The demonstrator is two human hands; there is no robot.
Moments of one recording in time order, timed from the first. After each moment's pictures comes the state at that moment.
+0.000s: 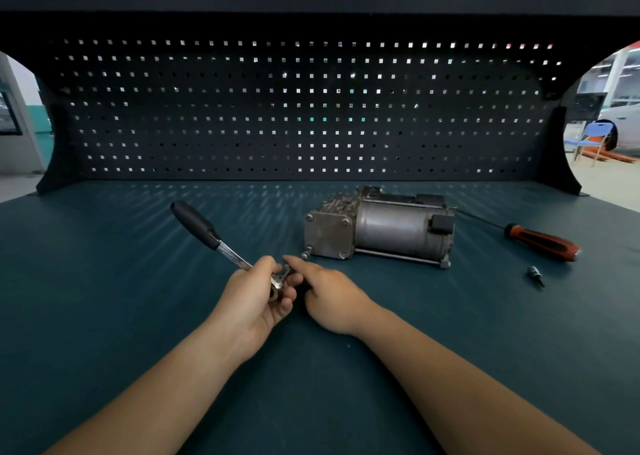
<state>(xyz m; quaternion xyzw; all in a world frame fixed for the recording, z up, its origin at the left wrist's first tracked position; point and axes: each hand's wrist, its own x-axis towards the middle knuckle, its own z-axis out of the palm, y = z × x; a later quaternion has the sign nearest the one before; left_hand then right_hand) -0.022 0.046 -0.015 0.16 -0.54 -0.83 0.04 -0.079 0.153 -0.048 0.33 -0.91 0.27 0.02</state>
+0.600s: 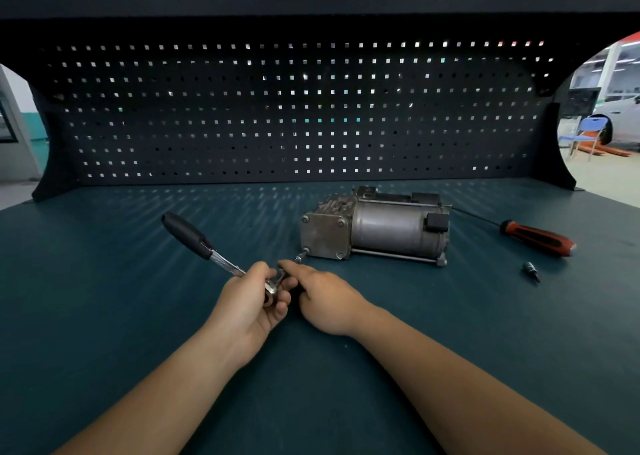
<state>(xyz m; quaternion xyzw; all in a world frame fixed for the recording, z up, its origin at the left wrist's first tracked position) -0.024 0.044 -0.020 0.17 -0.53 -0.83 0.05 -0.081 0.149 -0.049 0.33 -0.91 0.26 0.00</state>
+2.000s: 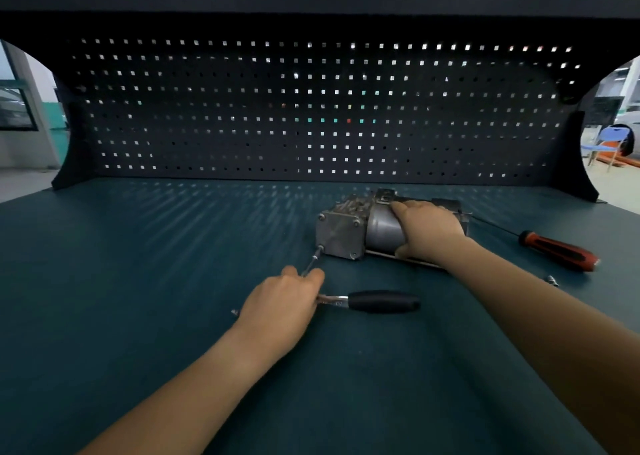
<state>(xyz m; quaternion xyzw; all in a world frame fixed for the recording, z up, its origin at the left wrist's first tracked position) -0.036 0.037 -0.040 -0.10 -0.98 -0.01 0.19 -0.148 0.238 0.014 0.14 -0.98 -0.09 0.14</state>
